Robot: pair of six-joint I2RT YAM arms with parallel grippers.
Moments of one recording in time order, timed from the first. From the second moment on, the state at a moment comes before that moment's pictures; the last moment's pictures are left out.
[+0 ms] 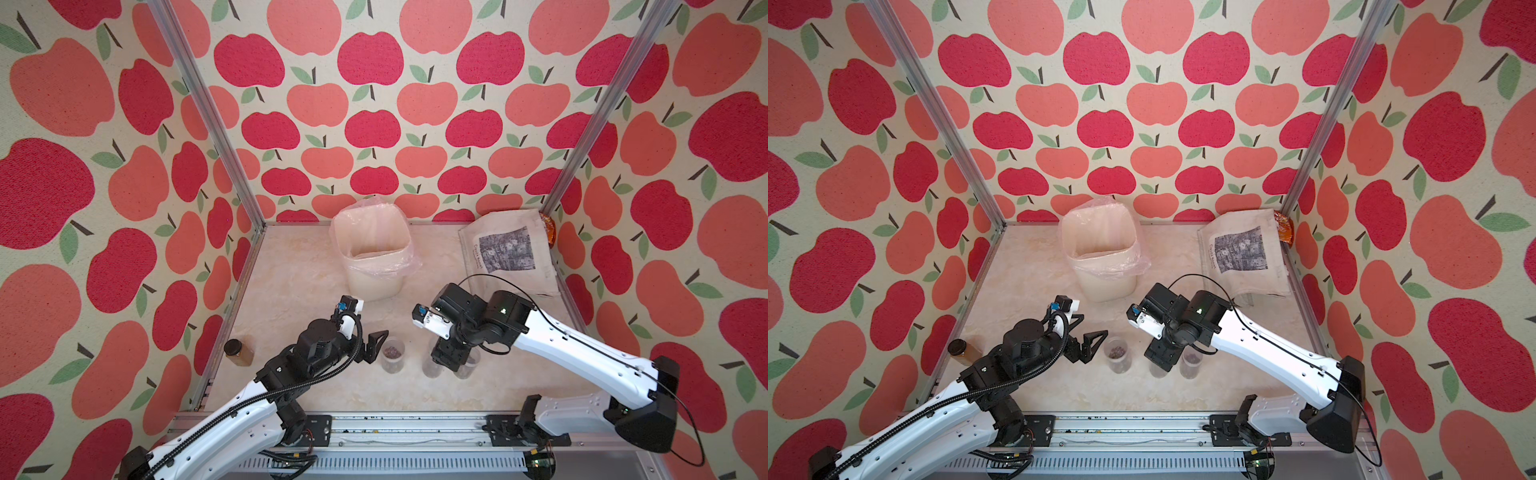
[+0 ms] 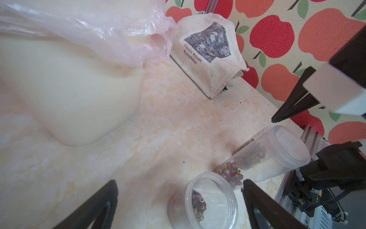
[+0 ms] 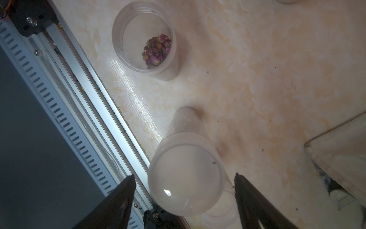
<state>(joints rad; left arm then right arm) -0.80 0.65 0.47 -0.20 0.02 -0.32 1.07 1.30 1.28 -1.22 -0.02 -0.08</state>
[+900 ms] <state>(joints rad) -0.80 0.66 0.46 -0.05 0.01 -0.22 0.94 1.32 1.43 -1.22 -0.01 -0.07</state>
